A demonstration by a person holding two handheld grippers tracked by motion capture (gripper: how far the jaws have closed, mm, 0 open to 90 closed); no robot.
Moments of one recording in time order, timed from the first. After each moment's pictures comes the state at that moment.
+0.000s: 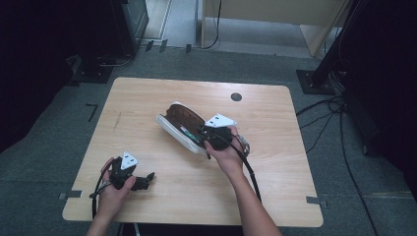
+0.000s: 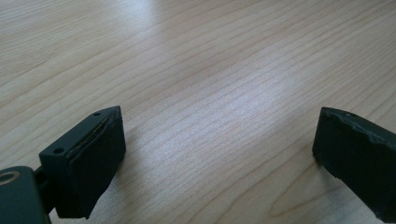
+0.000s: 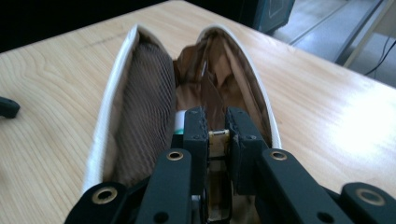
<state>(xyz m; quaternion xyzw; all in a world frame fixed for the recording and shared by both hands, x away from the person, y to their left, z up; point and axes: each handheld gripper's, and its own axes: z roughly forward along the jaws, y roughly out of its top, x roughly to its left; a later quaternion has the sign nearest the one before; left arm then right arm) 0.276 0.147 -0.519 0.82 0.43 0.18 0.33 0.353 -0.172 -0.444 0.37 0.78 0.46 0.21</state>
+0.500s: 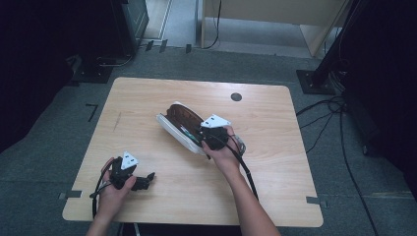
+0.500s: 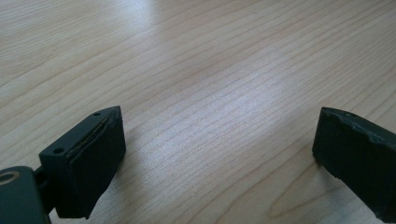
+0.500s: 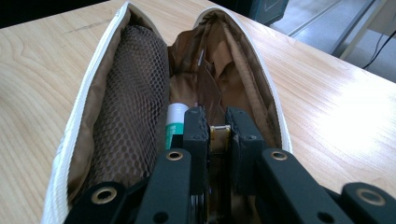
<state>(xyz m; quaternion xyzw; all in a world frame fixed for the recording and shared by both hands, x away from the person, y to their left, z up) 0.276 0.146 -0.519 0.82 0.43 0.17 0.33 0.361 -0.162 -0.457 0.37 0.79 0.44 0.23</state>
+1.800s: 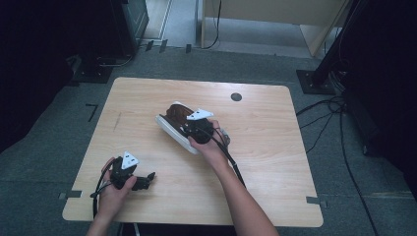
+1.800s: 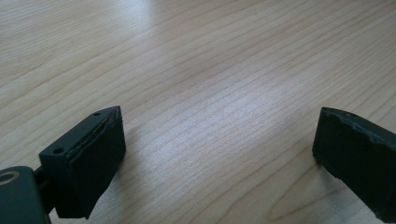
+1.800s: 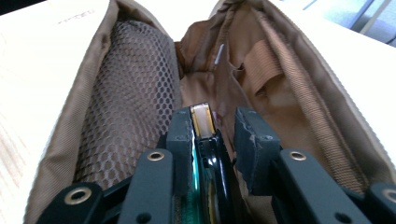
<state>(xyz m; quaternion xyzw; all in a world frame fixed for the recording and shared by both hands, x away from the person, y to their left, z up) 0.277 0.145 -0.519 0.82 0.43 0.17 0.33 0.393 -0.122 -0.467 0.39 0.80 0.41 0.20</state>
